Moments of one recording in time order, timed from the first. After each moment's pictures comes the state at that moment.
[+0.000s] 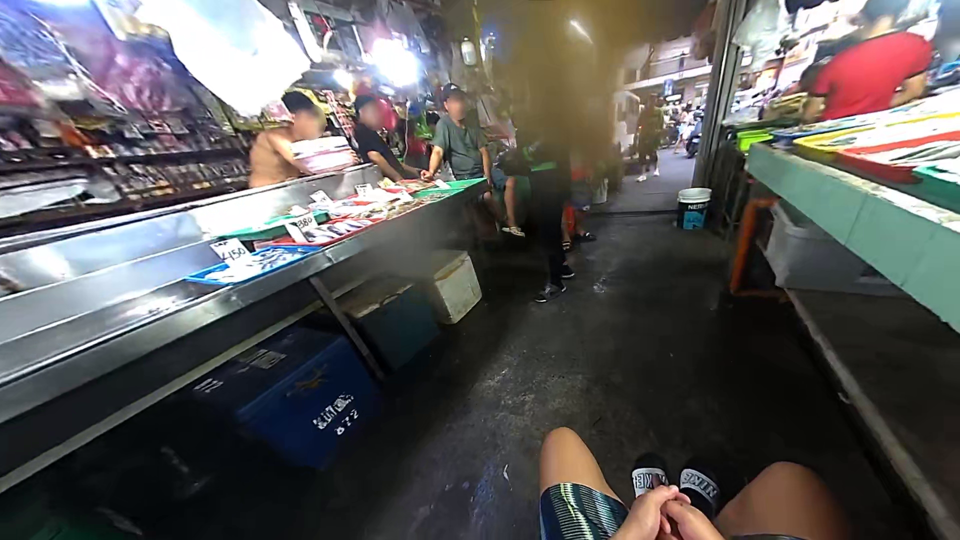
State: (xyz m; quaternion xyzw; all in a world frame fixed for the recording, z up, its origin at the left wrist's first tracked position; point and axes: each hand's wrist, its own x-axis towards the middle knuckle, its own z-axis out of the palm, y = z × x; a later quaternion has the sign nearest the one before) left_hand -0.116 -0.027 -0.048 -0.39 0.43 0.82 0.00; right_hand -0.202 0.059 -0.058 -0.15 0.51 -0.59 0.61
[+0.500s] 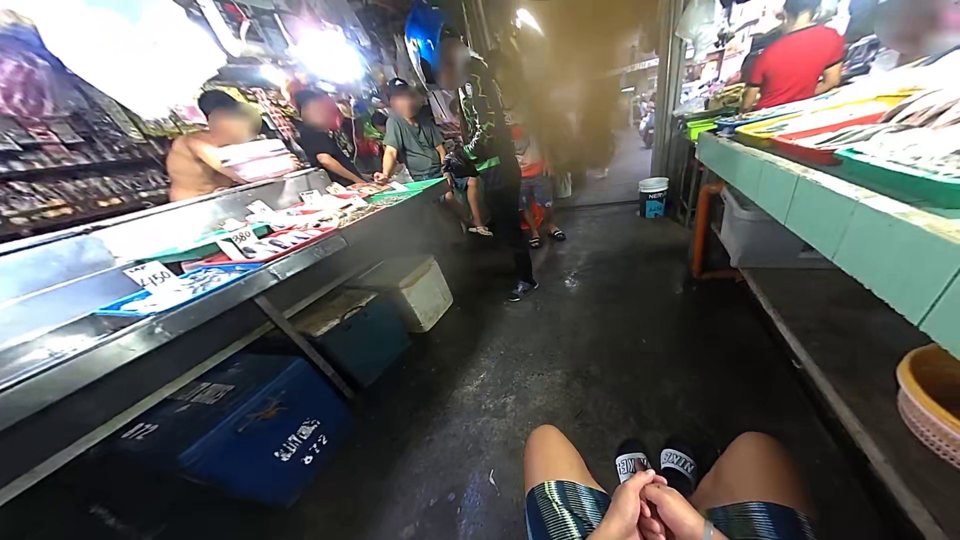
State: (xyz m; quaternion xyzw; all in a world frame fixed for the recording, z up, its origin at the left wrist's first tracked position) left_hand -0.113 -0.027 -0.042 -0.35 0.43 0.83 -0.02; right_hand -0.198 0.061 -0.046 -0.14 0.50 -0.61 0.60
